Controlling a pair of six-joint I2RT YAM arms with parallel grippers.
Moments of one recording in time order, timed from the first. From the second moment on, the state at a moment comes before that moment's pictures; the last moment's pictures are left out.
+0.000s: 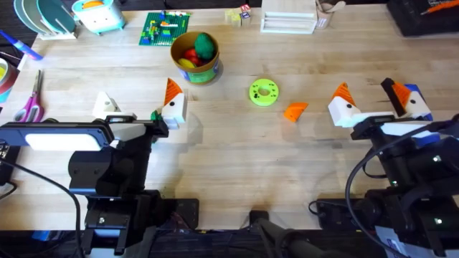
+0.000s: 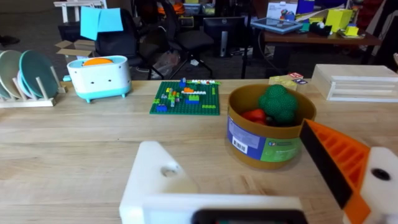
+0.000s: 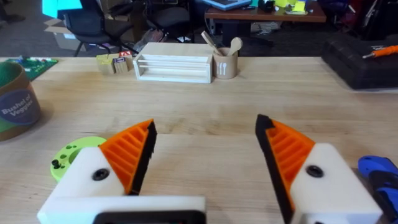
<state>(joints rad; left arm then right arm) -0.01 0.00 0.01 -0.02 0.01 -0.02 0.00 0.00 0.01 -0.10 -0.03 0.01</state>
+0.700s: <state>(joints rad) -0.01 0.08 0.29 -0.43 -0.02 -0.02 0.00 0.07 0.21 -0.54 -0.03 0.13</state>
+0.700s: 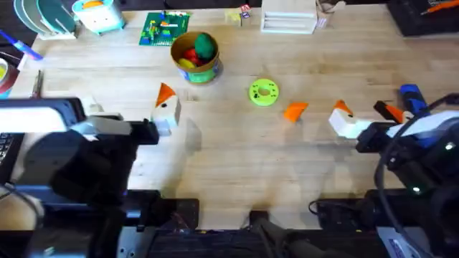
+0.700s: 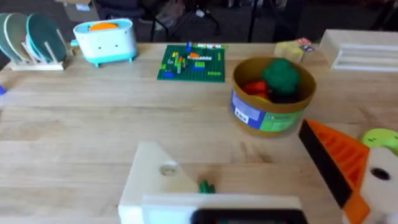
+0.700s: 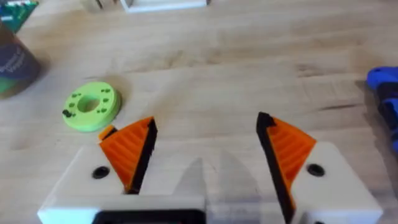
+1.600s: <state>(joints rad) -0.01 1.09 0.96 -1.07 -0.09 -0.03 0.00 0.49 0.77 -0.83 -0.05 0.11</state>
